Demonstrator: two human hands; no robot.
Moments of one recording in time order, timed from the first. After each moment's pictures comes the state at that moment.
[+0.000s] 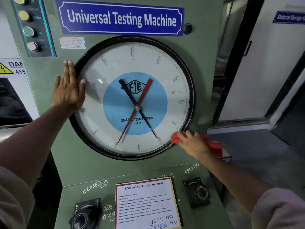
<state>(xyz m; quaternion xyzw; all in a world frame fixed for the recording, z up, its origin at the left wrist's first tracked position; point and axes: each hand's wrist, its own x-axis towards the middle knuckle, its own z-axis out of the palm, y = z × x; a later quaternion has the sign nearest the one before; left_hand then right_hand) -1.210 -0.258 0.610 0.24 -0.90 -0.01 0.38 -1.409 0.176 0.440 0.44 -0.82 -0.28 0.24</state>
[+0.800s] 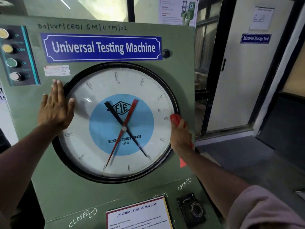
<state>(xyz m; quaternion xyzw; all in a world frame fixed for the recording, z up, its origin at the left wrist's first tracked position) -1.224 -0.253 0.634 0.21 -0.90 0.00 0.38 -1.423 0.127 0.524 0.13 -0.97 0.09 0.18</state>
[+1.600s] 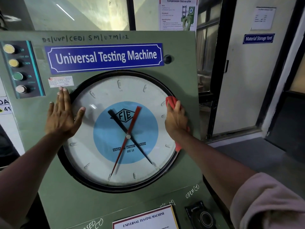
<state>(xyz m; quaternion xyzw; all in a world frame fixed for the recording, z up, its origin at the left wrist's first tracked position) -1.237 -0.262 0.634 0.20 -0.90 0.01 0.38 -1.442 0.080 0.597 0.13 -0.93 0.18 0.28</state>
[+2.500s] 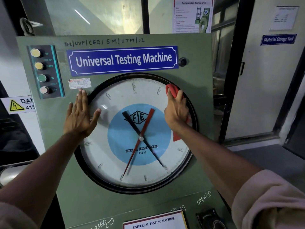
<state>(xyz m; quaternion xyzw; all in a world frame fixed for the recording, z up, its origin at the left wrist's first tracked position) -1.237 -0.267 0.635 0.20 -0.90 0.01 0.38 -1.434 0.026 0.645 0.14 -0.91 0.22 0.33</state>
